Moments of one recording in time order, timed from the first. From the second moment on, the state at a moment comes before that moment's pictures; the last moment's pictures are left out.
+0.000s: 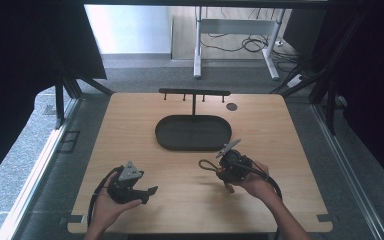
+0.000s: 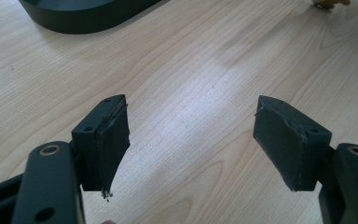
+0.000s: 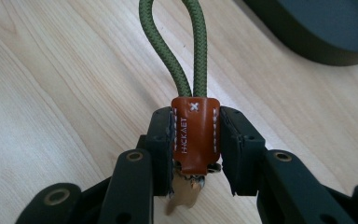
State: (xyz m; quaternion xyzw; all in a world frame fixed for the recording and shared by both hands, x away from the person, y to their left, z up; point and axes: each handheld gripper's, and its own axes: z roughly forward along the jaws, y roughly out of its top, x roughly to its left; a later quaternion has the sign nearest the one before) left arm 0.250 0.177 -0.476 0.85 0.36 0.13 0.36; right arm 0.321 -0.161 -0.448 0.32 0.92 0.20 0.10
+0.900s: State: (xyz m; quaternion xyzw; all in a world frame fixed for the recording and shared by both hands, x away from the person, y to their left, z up) left arm 0.251 0.177 -0.477 0.85 0.36 0.12 0.36; right arm 0.326 -0.160 -0.421 0.30 0.92 0.20 0.12
